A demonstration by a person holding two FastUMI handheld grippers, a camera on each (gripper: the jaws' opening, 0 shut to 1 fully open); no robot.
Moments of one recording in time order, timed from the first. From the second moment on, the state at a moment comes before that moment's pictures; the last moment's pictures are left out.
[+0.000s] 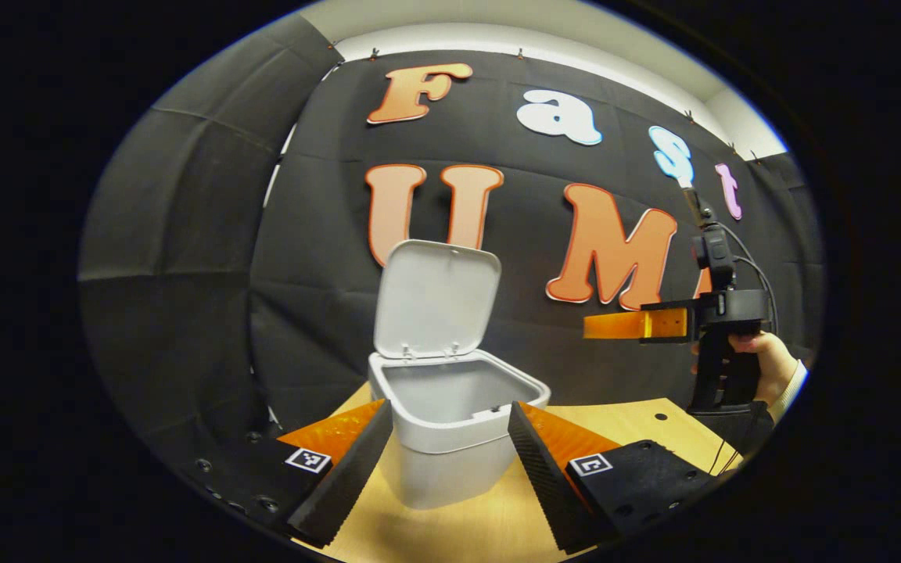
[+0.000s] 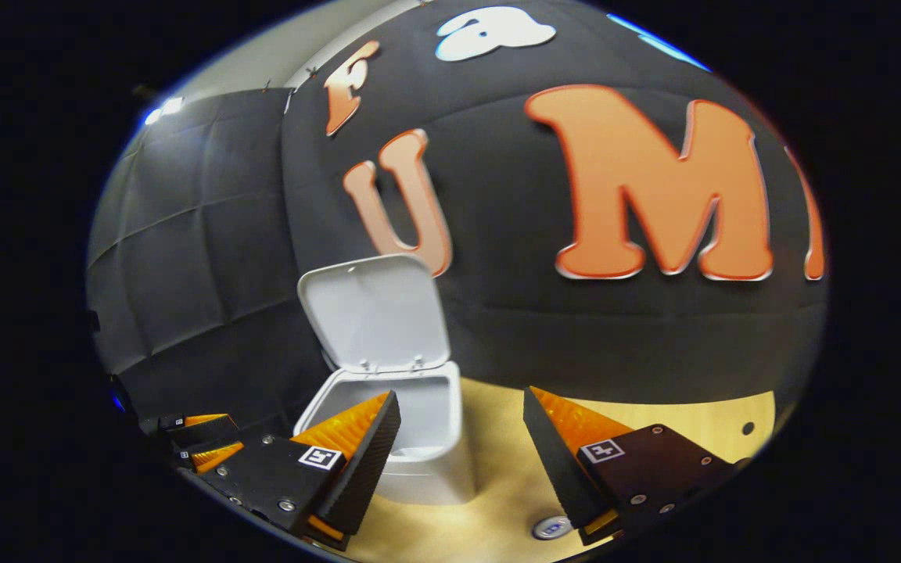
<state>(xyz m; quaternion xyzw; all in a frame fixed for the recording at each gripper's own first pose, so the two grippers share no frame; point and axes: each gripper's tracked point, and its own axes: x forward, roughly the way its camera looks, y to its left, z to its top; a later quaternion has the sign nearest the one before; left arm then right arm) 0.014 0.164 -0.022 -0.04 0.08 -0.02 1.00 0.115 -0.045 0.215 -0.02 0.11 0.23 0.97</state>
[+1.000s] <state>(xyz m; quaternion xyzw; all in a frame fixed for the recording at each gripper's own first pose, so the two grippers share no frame) 0.062 -0.070 -0.249 -0.01 0.25 -0.20 0.95 0.063 -0.334 0.231 -0.06 0.03 0.00 1.00</state>
